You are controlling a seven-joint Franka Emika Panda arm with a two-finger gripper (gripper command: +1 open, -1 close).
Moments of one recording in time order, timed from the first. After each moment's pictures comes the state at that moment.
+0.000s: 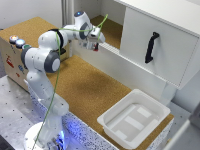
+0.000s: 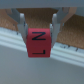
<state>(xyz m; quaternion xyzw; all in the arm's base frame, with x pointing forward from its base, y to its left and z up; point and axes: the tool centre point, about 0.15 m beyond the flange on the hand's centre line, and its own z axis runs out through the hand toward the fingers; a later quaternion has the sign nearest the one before) 0.573 0.127 0.478 0.96 0.11 0.23 0.10</state>
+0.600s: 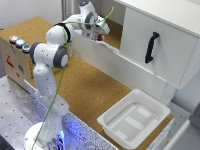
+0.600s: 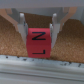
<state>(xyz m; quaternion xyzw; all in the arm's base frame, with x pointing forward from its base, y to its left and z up) 0.627 0.125 0.488 0.97 0.04 0.25 0.07</state>
